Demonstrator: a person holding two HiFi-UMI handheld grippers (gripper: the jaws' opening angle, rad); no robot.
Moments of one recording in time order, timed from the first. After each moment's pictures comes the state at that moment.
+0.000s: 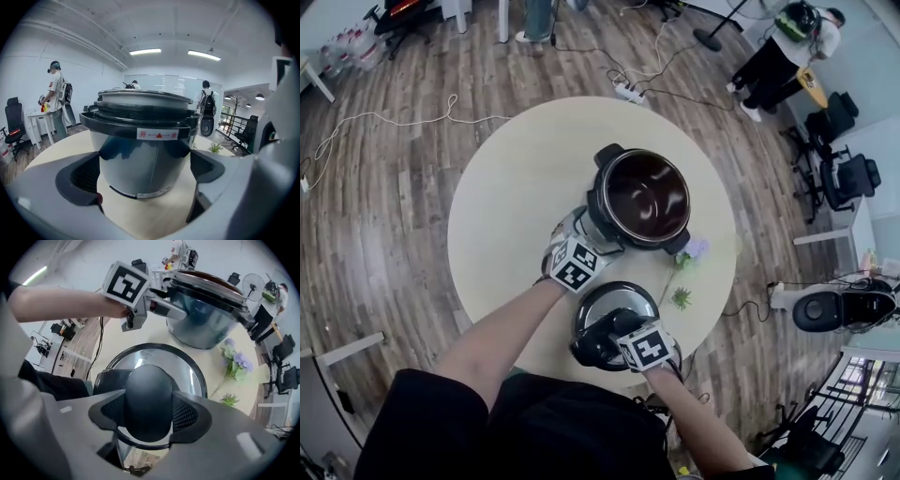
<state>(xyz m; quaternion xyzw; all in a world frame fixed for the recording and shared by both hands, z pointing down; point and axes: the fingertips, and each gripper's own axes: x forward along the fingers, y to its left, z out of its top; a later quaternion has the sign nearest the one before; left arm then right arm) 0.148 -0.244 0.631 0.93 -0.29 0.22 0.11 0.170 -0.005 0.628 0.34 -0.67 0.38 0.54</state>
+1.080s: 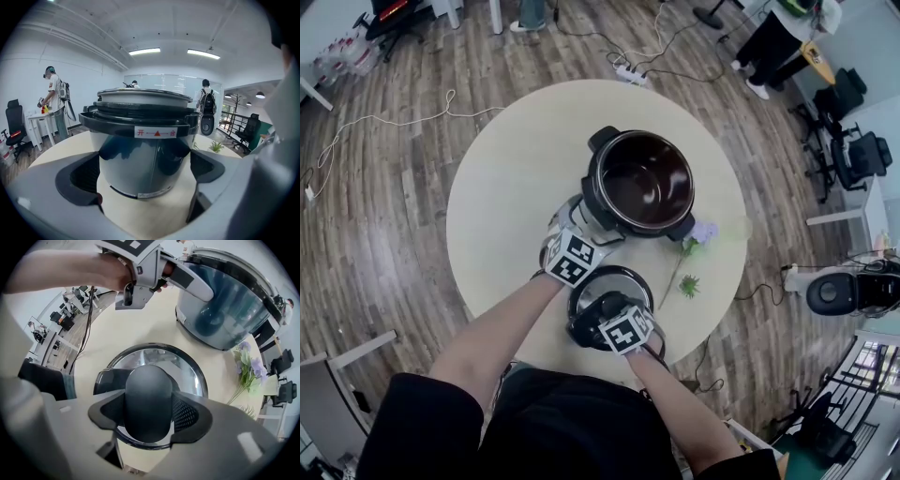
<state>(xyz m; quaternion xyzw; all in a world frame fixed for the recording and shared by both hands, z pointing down) 0.148 -0.243 0.632 0.92 -0.29 0.22 0.10 0.156 -0.008 0.703 0.33 -0.67 0.35 0.58</state>
